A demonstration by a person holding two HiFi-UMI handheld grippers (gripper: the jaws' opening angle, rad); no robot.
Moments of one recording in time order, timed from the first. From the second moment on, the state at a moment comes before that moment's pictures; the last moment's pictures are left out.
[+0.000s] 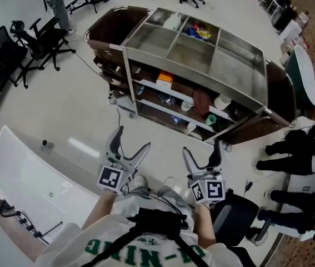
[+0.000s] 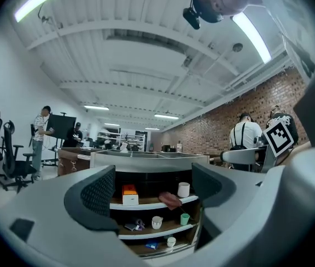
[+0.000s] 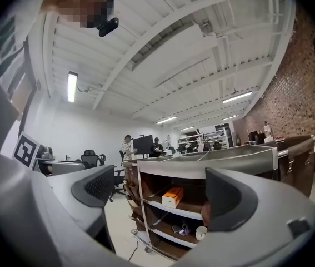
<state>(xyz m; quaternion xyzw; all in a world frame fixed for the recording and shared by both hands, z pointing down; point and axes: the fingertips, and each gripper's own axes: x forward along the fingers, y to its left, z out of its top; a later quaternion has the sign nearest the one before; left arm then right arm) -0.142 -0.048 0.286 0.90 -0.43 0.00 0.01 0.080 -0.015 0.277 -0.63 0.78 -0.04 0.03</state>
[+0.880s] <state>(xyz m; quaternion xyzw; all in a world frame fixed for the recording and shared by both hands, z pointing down) -0.054 -0.078 0.303 0.89 -0.45 0.02 0.02 0.167 -0.046 0.309 -0.61 0.79 -0.05 0.03</state>
